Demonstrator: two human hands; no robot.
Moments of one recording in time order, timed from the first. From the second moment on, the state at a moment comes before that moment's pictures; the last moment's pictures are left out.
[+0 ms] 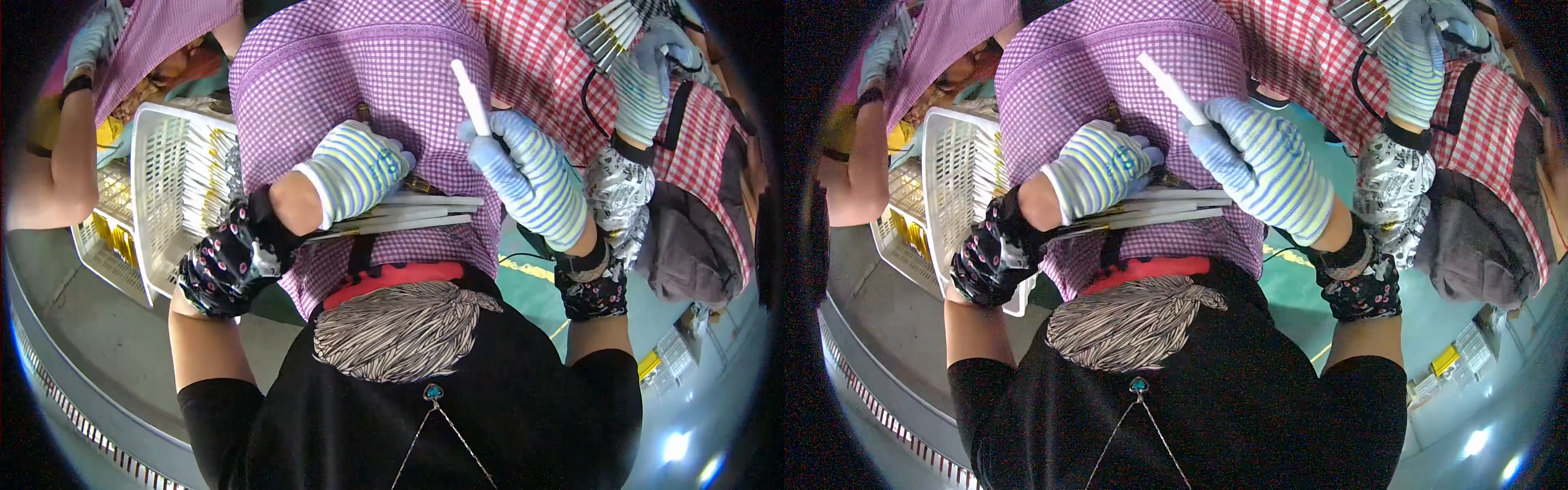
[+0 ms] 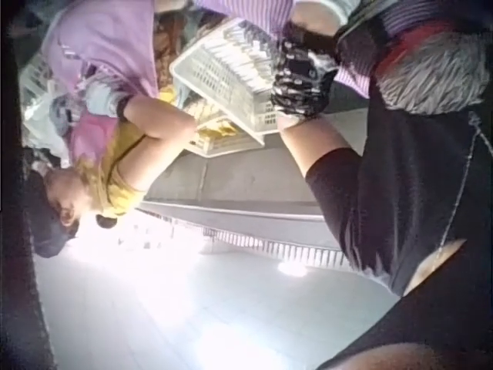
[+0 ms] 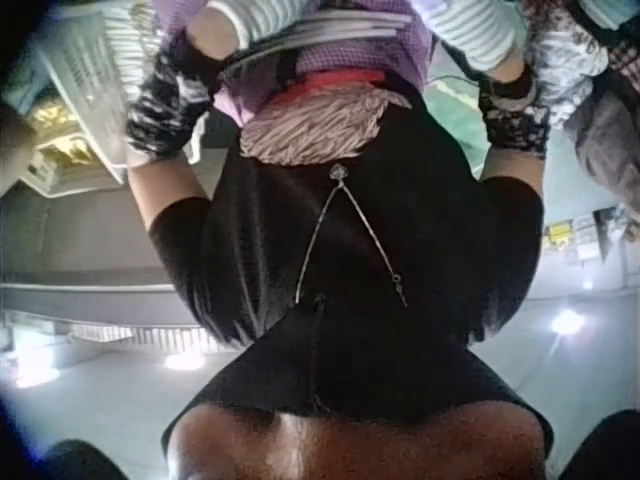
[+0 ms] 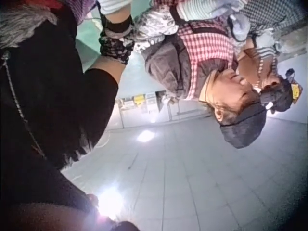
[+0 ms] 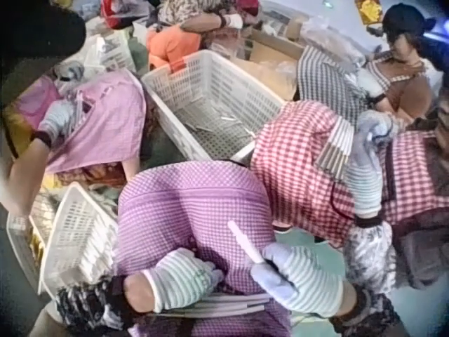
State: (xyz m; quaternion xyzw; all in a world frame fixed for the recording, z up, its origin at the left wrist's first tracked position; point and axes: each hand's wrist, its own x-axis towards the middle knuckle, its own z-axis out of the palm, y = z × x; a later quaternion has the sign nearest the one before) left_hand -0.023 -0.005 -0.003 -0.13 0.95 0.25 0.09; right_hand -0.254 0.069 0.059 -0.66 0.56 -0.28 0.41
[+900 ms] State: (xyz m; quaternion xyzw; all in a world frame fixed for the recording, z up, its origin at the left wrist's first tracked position) left_hand -0.024 0.003 0.005 -0.17 0.89 0.43 0.03; right_hand -0.261 0.084 0.051 -0.65 0.58 -0.33 0.35
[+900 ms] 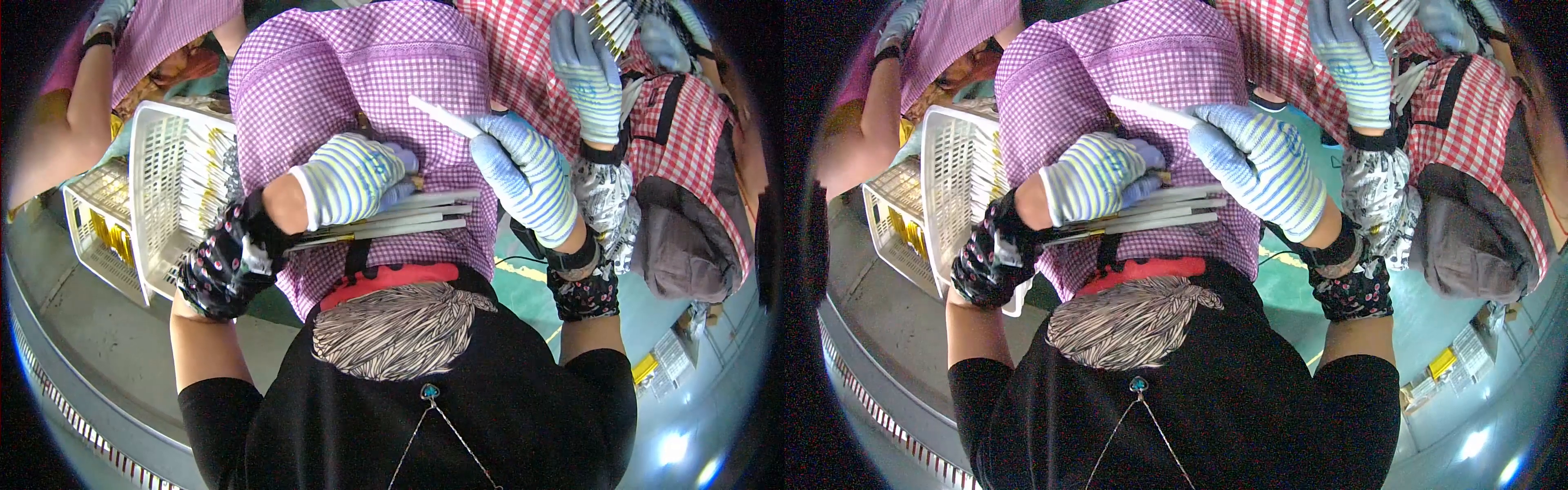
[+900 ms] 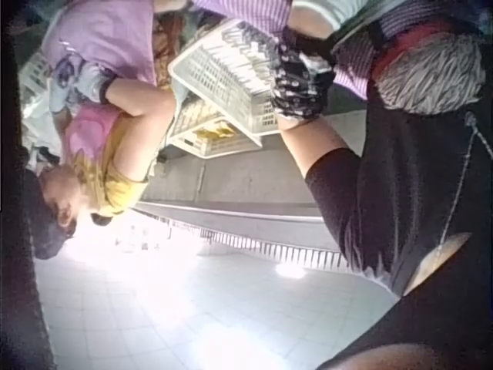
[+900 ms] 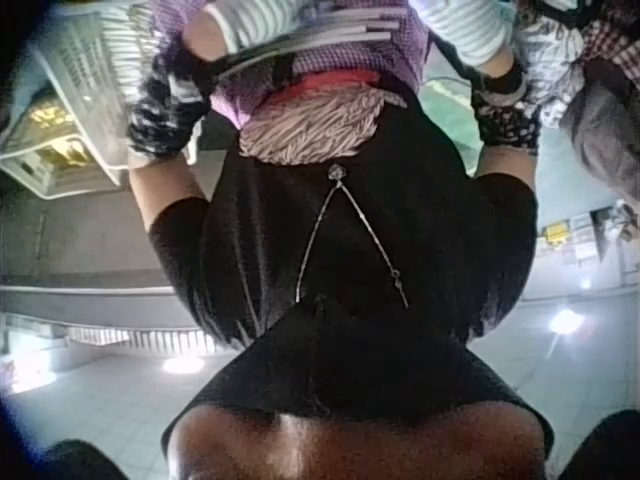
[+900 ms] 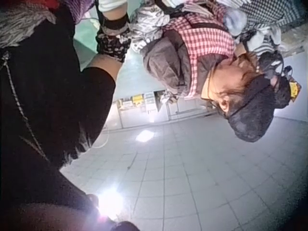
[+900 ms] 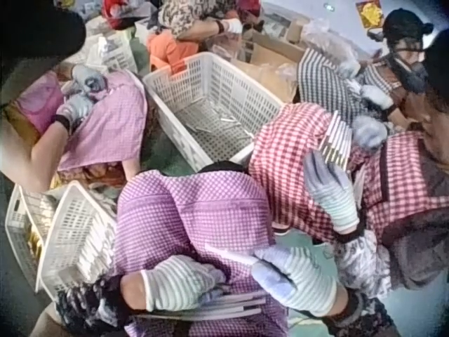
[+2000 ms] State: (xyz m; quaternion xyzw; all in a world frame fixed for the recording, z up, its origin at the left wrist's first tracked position) left_hand 0.031 0.016 0.048 -0.22 0.91 0.32 -0.15; right_hand -0.231 0.076 0.063 -0.89 0.43 -0.08 0.09
